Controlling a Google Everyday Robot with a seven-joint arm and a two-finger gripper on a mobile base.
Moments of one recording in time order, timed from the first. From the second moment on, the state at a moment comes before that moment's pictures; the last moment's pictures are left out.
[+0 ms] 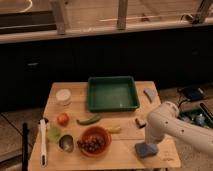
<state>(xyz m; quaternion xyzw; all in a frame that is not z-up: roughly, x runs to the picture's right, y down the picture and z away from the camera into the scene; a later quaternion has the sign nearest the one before) 0.229 0.275 0.740 -0.35 -0.01 -0.03 0.94</state>
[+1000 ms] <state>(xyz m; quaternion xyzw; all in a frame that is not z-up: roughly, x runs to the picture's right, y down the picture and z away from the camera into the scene) 0.232 0.274 0.728 -0.36 -0.02 -0.04 0.93</state>
